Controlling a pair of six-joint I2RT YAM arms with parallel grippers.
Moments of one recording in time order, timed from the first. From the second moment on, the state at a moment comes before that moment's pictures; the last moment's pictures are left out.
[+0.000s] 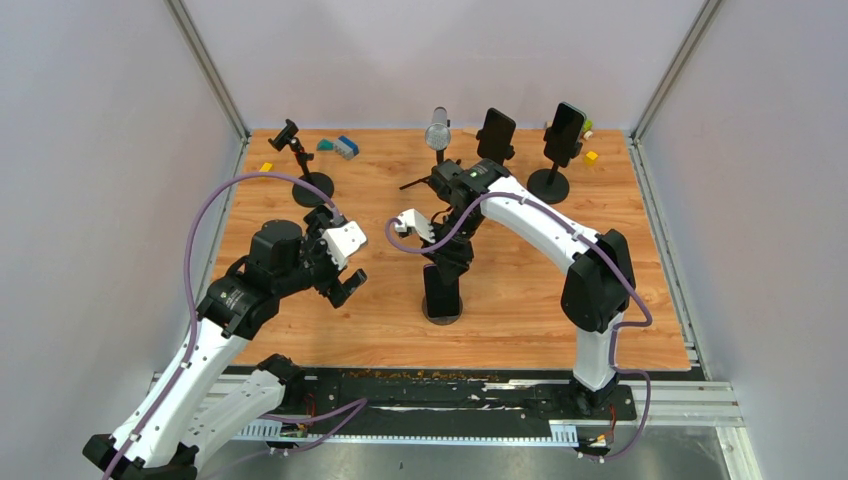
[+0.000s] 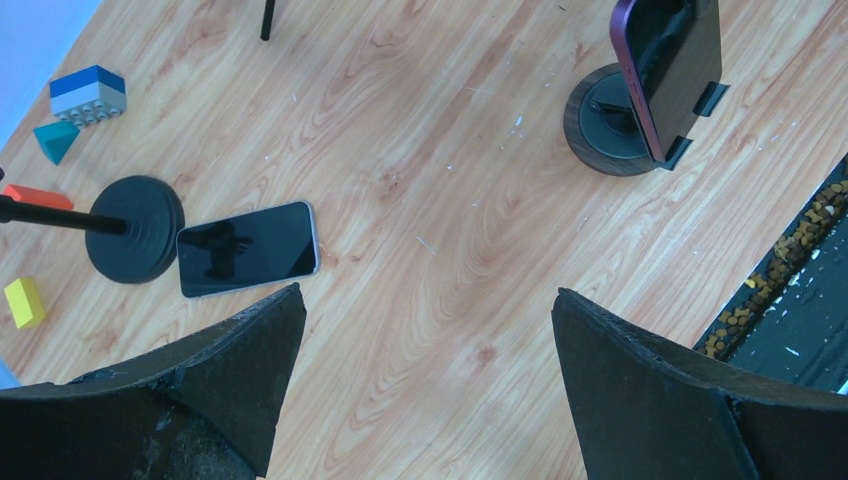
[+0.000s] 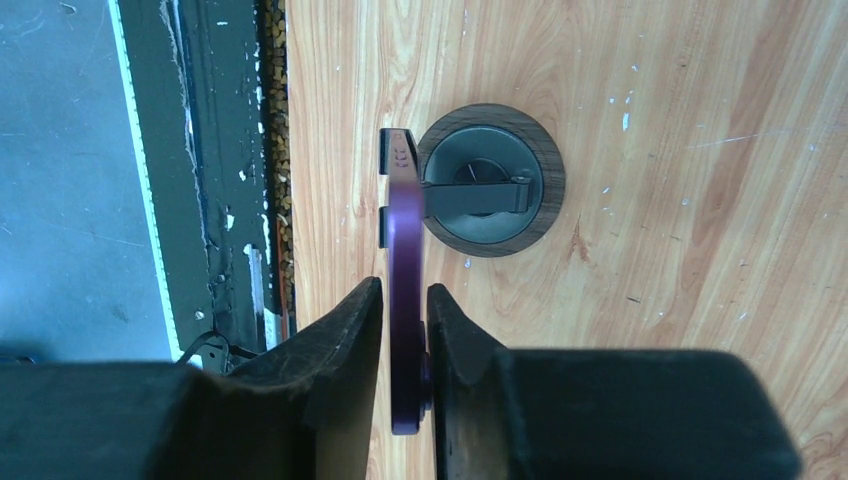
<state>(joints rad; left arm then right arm) -0.51 0.74 0.92 -0.74 0.23 0.42 0.72 1.91 1.78 -1.35 -0.59 -0.83</state>
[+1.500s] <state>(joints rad) -0.51 0.74 0.90 -0.74 0.26 0.45 0.69 1.88 1.78 -1.31 -0.56 -0.78</state>
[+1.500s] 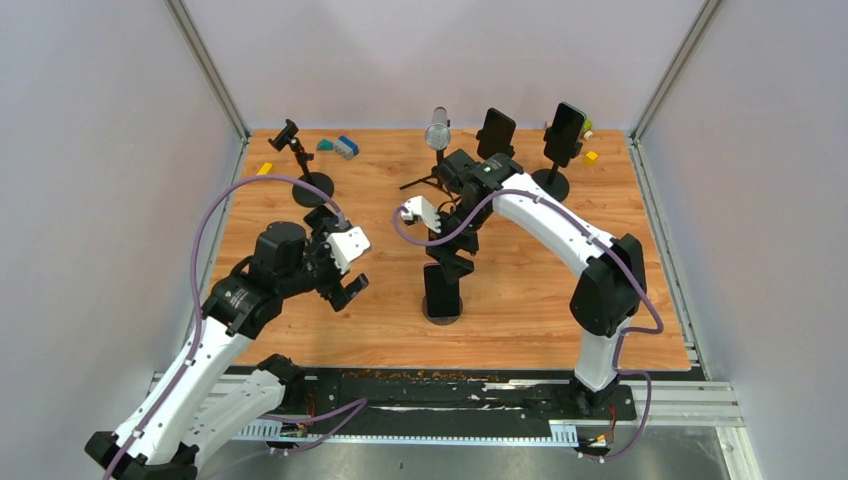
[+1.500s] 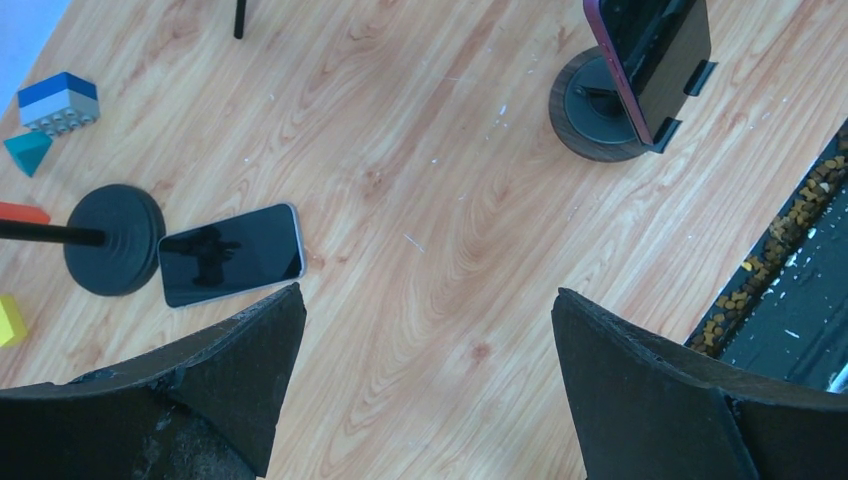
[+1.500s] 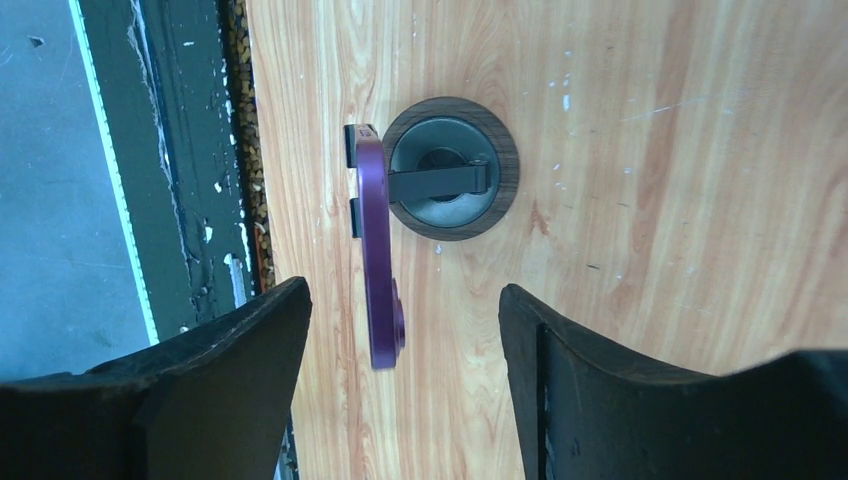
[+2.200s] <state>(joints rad) -0.51 1.08 0.77 -0.46 0.64 0.36 0.52 1.34 1.35 -1.01 -0.65 -0.68</state>
